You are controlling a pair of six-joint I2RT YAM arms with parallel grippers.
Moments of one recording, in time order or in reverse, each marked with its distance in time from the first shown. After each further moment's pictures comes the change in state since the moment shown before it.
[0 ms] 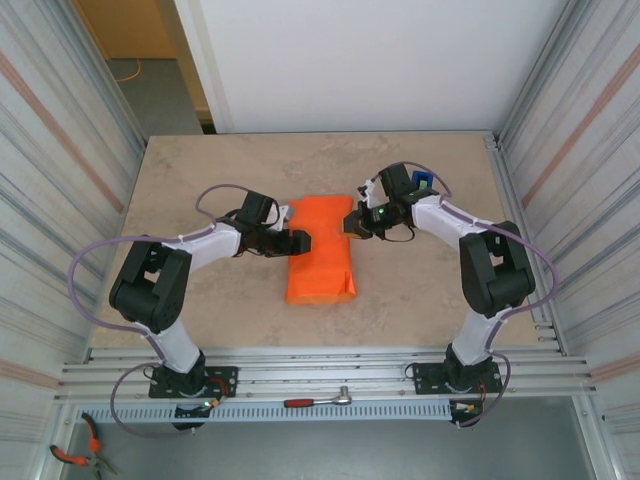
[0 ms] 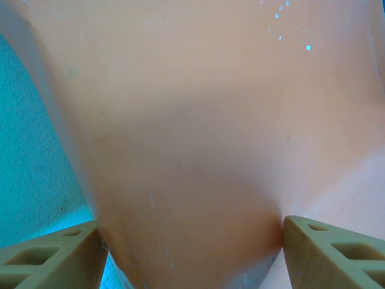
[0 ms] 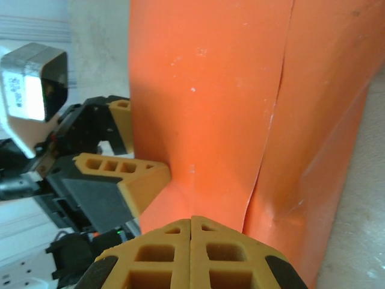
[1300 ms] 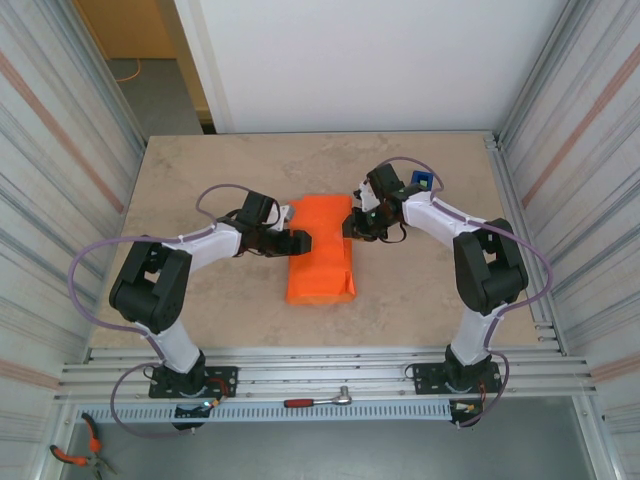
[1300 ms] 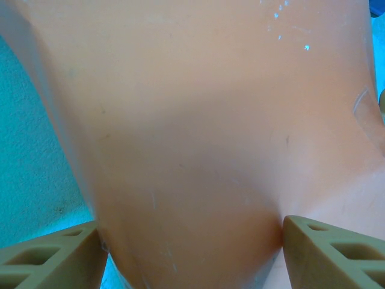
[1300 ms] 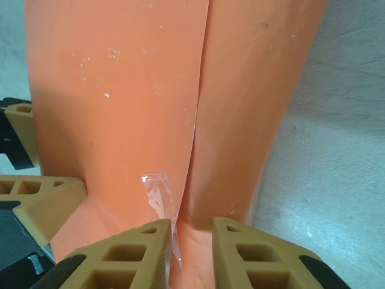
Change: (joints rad) left arm -0.005 -0.002 0.000 0.002 -0.008 0.000; right arm 0.049 0.029 0.070 -0.140 0.261 -0.117
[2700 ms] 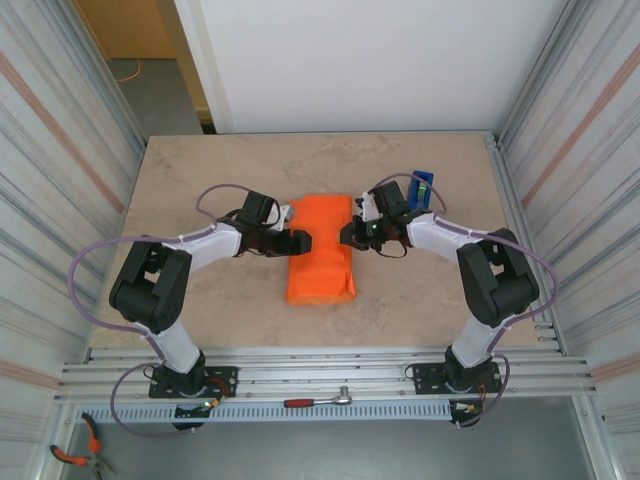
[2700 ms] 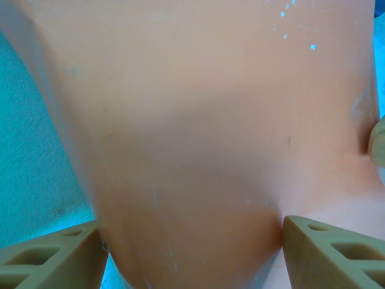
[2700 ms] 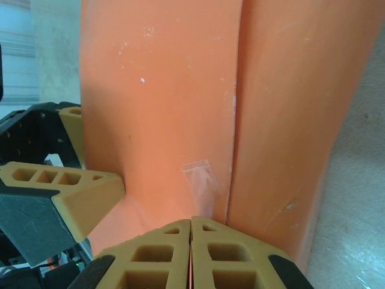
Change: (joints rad) left arm -0.002 0.000 0.001 0.000 -0.002 0.000; right arm 0.013 -0.100 -0.265 0.380 -0.104 0.206
